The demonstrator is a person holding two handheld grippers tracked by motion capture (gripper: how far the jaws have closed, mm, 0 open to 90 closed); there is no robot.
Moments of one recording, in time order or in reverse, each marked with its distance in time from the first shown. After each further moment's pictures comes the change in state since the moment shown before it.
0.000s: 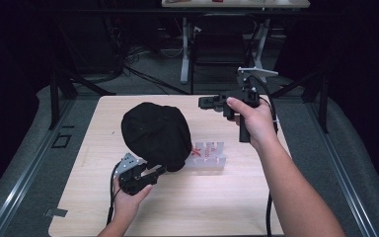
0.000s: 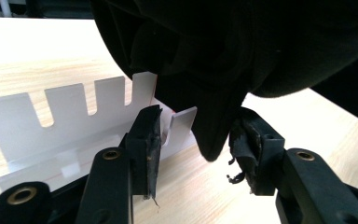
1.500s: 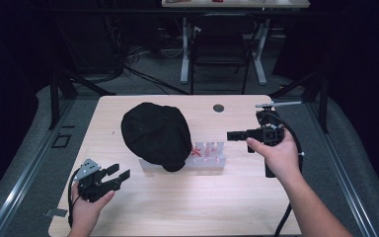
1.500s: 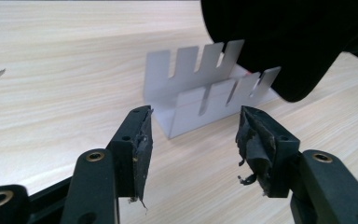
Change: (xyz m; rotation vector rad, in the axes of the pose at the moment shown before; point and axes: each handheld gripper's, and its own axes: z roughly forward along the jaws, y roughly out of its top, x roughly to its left) left arm 0.054 -0.008 -0.080 0.075 0.162 -0.011; right arm -0.029 -0.074 -0.042 -0.008 -0.418 -0.208
